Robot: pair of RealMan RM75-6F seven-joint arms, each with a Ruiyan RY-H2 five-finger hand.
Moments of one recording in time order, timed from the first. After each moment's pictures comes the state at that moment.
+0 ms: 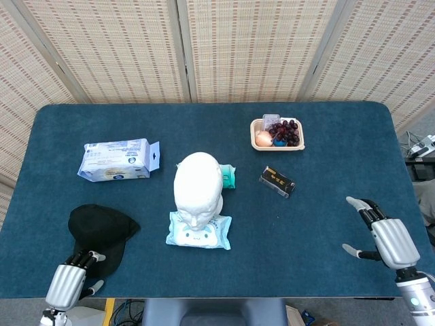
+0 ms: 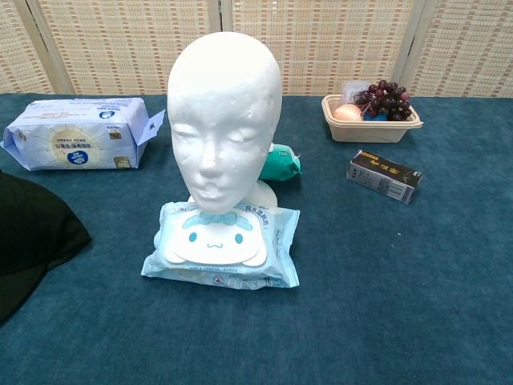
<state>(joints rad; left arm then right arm) 0.02 -1.70 0.11 -0.87 1.75 1.70 -0.10 0.13 -1.06 0.00 -1.63 -1.61 1.43 0.16</state>
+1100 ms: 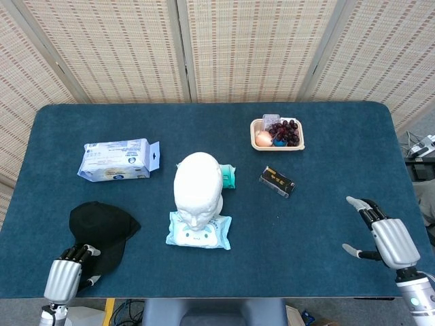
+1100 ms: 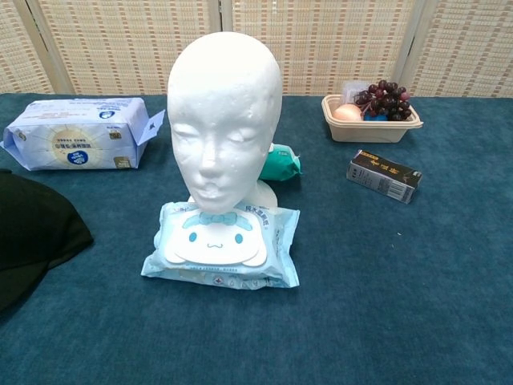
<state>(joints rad) 0.01 -1.85 0.05 -0.61 1.69 1.78 -0.24 0.13 -1.06 0.00 -1.63 -1.61 1.43 0.16</state>
